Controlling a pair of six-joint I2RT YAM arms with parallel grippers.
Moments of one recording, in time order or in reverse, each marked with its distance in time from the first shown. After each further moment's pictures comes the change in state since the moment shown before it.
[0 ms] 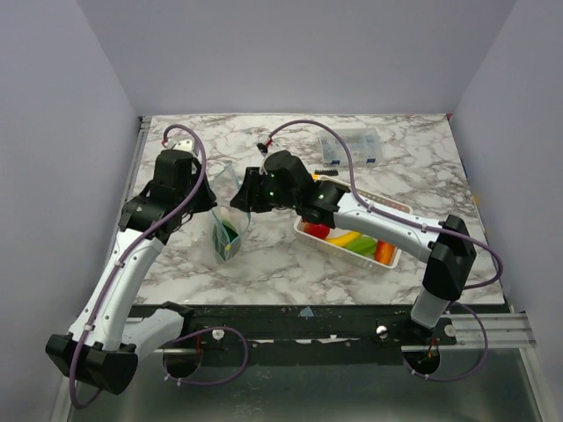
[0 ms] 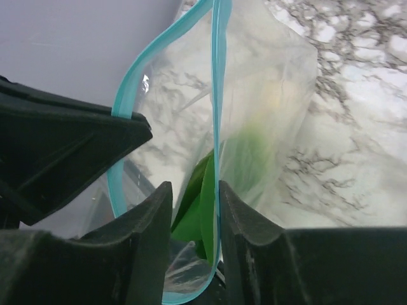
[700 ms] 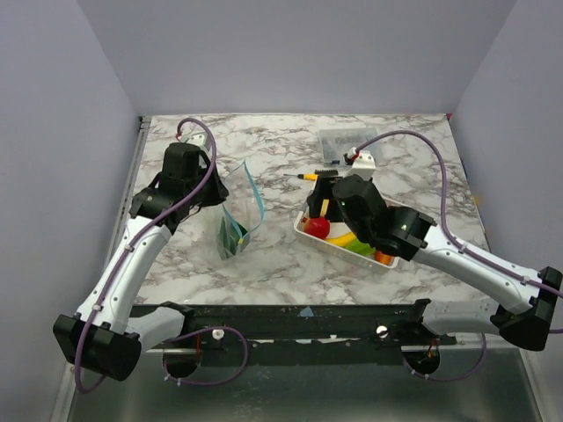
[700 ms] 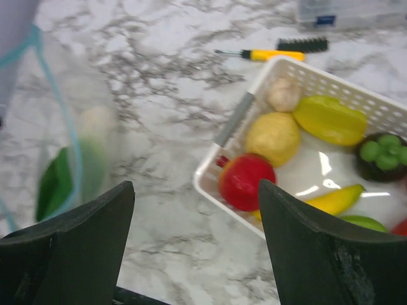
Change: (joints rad) left arm 0.000 0.110 -0.003 0.100 0.142 0.017; right arm -0.004 -0.526 -0.293 -0.310 0.587 -0.099
